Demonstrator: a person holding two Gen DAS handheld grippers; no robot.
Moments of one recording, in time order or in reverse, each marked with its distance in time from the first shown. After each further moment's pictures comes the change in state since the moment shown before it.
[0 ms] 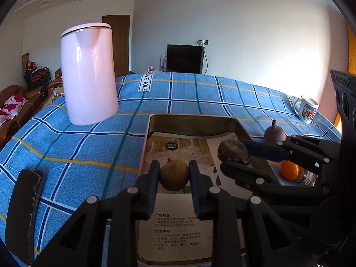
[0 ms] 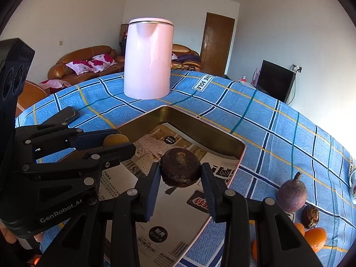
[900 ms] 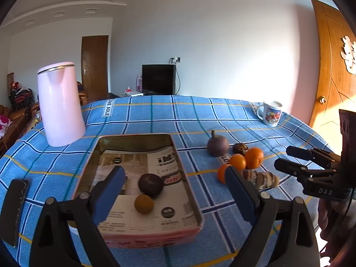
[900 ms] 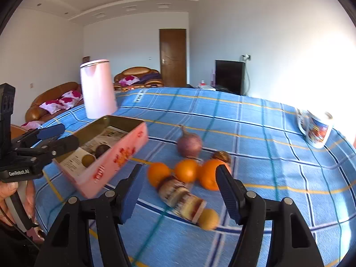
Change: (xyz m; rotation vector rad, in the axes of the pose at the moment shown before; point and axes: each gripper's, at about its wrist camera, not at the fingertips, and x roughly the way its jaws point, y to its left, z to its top) left arm -0.048 -0.087 -0.009 0.097 -0.120 -0.134; right arm -0.133 -0.115 -0.101 0.285 -0.117 -0.173
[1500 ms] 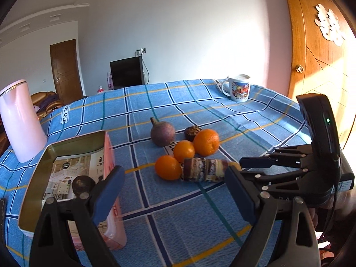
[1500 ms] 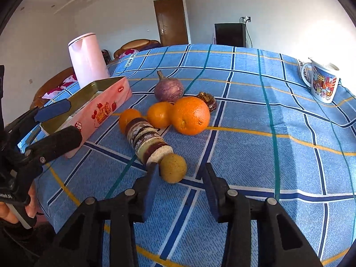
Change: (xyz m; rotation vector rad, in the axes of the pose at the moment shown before) left arm 0.023 -0.089 -0.009 0.175 0.072 -0.118; right arm 0.028 -0.040 -0.036 0.054 0.222 0.100
